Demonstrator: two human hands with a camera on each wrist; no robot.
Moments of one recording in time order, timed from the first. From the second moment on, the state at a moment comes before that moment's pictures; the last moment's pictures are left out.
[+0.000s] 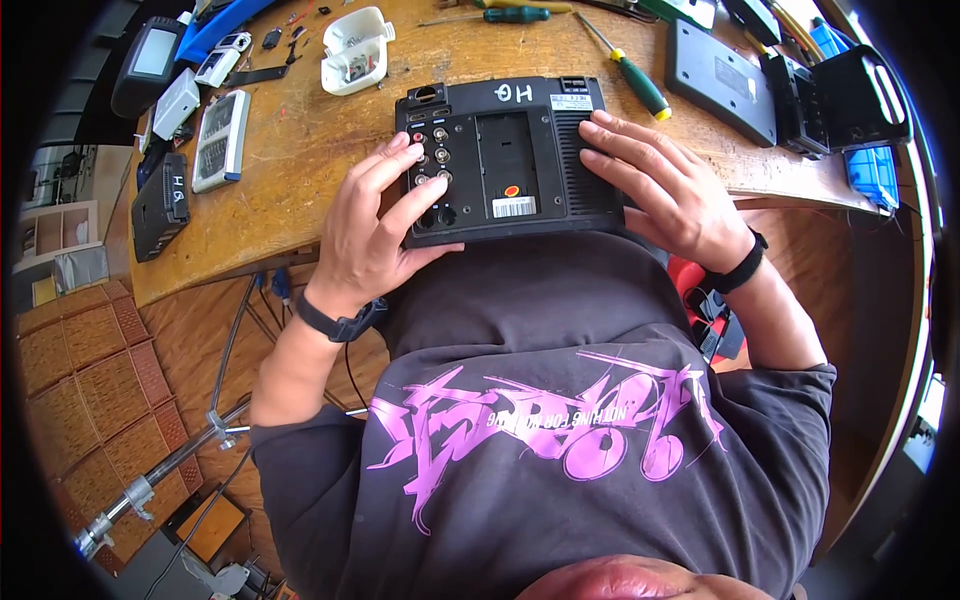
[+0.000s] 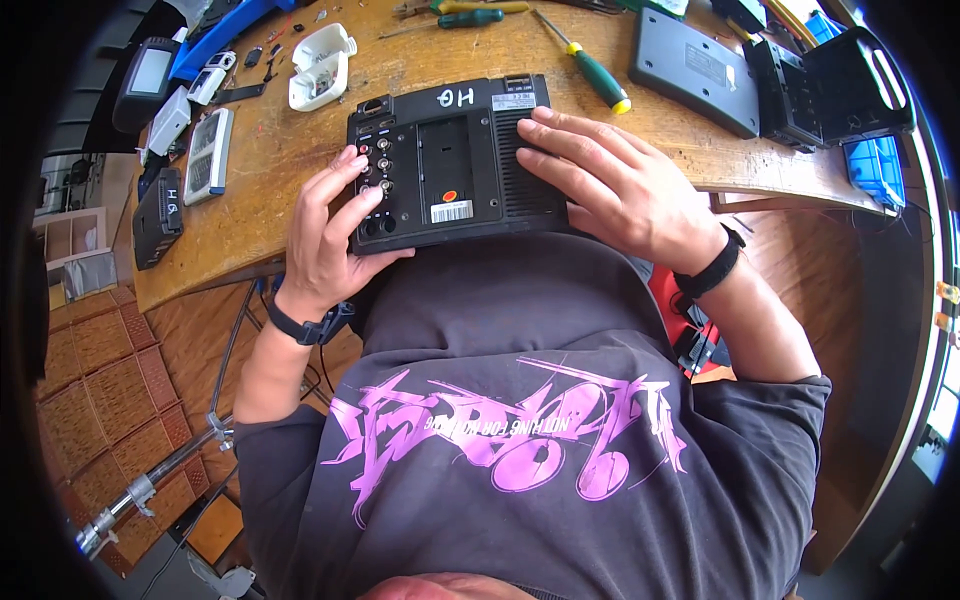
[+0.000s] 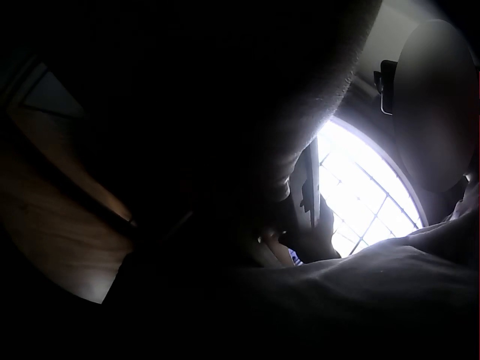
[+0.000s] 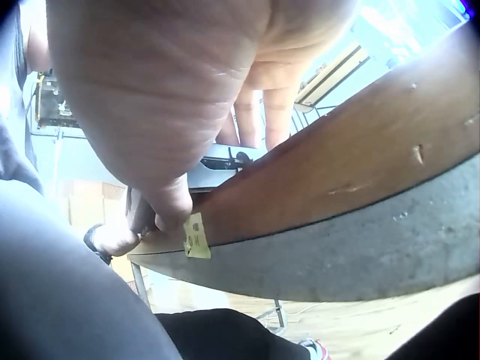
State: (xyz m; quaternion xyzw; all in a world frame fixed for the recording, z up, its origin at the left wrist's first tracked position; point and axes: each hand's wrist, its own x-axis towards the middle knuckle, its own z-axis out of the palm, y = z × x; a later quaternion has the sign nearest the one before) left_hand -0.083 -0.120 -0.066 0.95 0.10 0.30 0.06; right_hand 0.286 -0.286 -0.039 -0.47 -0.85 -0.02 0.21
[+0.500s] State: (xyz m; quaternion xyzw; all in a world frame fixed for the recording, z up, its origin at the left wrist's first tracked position) left_hand -0.070 -0.115 -0.033 0.86 0.16 0.42 0.25; right_hand 0.274 -0.269 -0.008 -0.50 -0.78 0.10 0.37
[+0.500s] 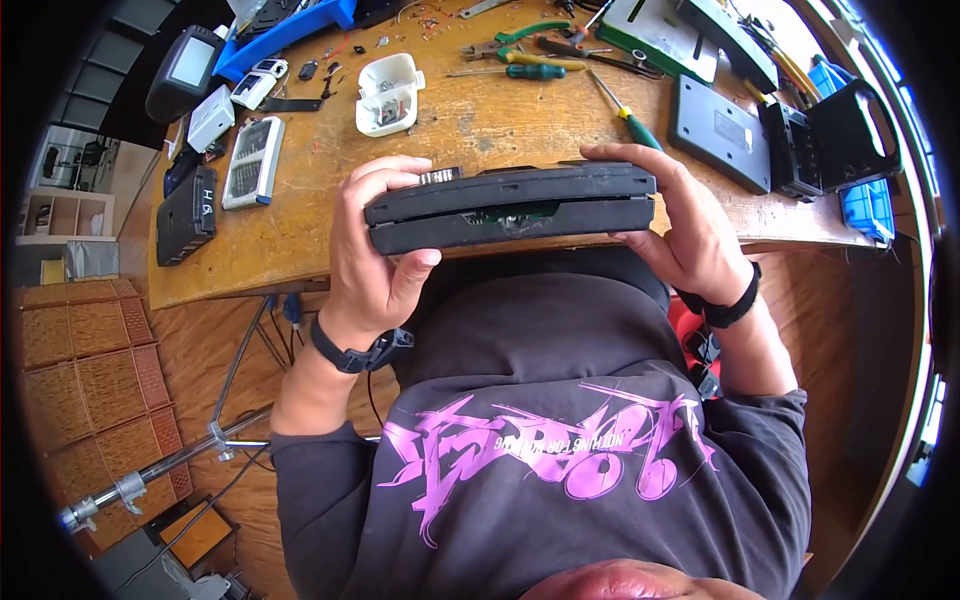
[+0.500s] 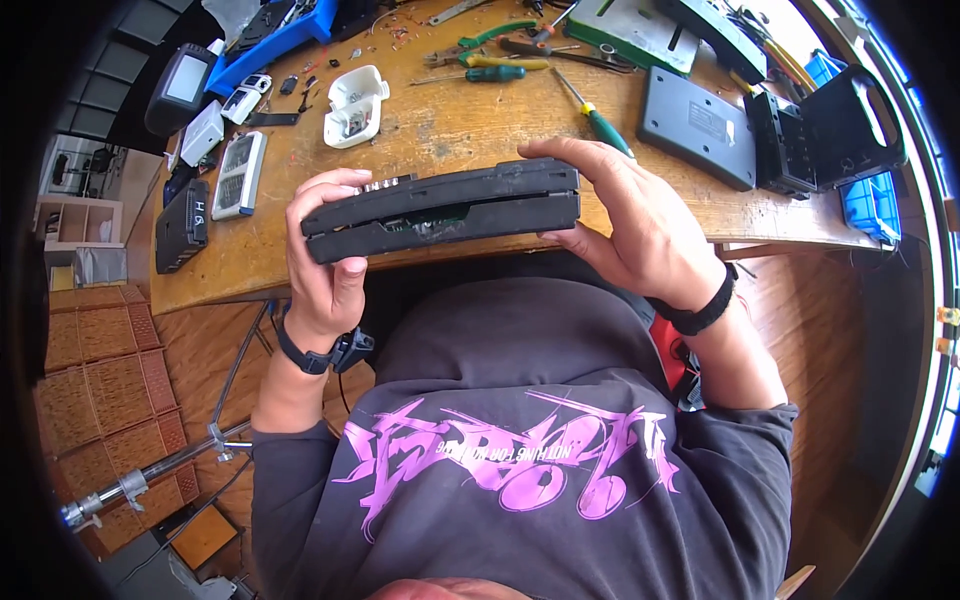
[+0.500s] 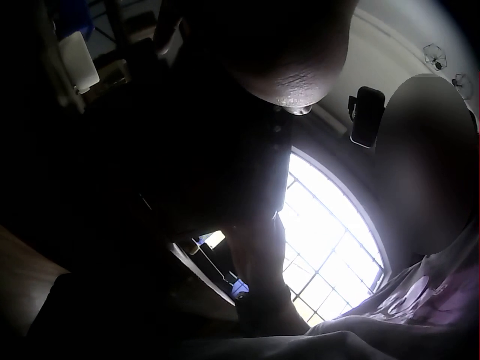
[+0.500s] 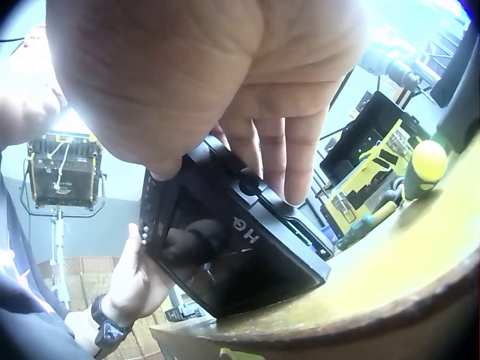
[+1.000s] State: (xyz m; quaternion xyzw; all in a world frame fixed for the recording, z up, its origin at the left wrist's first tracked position) left_hand -0.045 -0.124 -0.036 0.72 0.14 0.46 0.49; right_hand 0.254 -0.247 -0.036 -0.48 -0.64 0.21 0.56
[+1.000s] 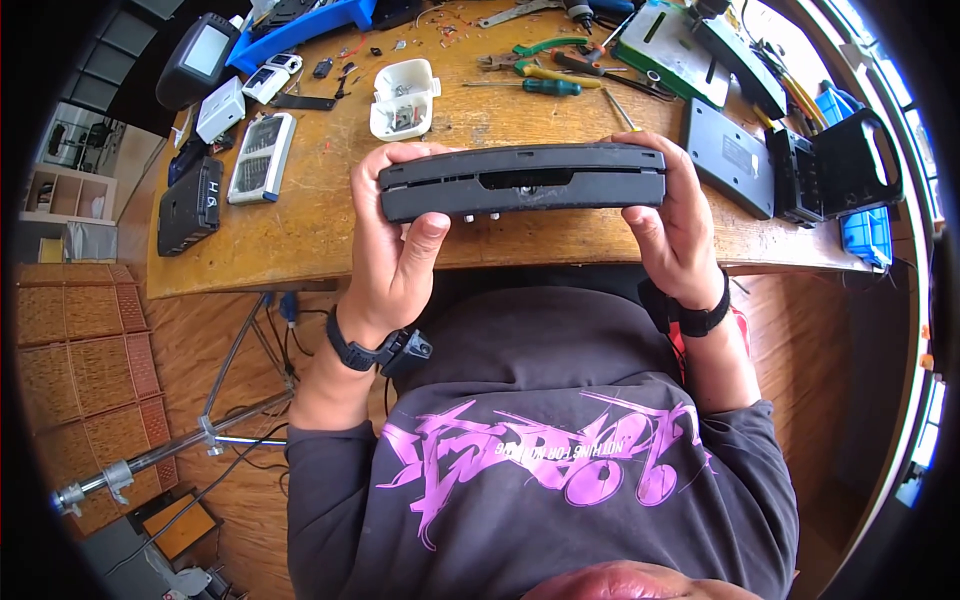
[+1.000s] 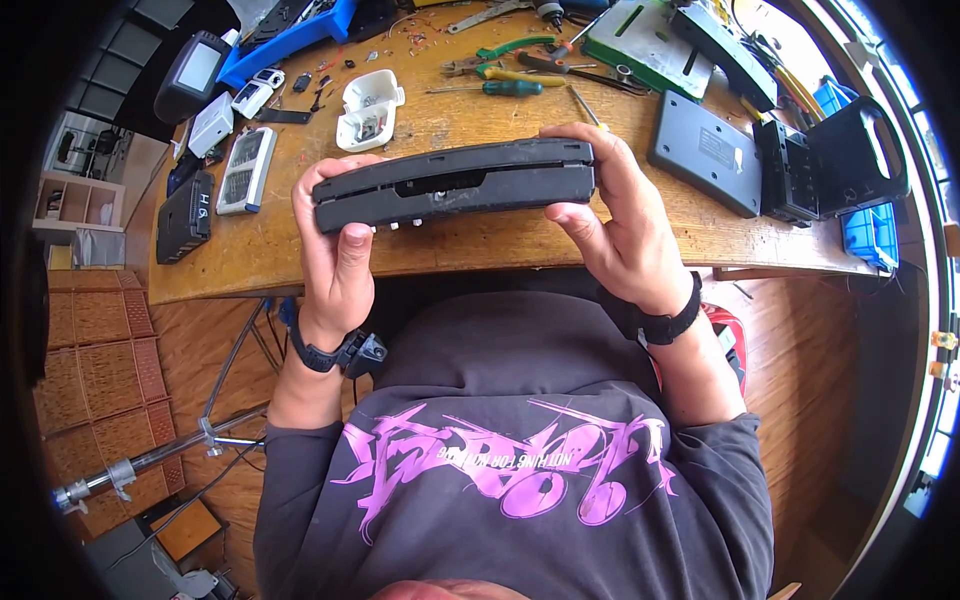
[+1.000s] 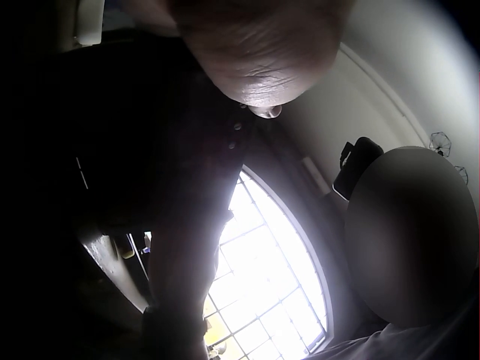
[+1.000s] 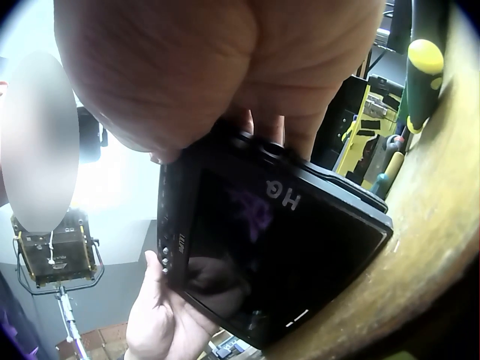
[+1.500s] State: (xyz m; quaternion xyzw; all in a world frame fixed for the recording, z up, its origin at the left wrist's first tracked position) left_hand -0.031 -0.105 -0.015 0.71 0.25 0.46 0.47; right_hand 0.242 -0.226 -0.017 -0.55 -0.58 0.20 0.56
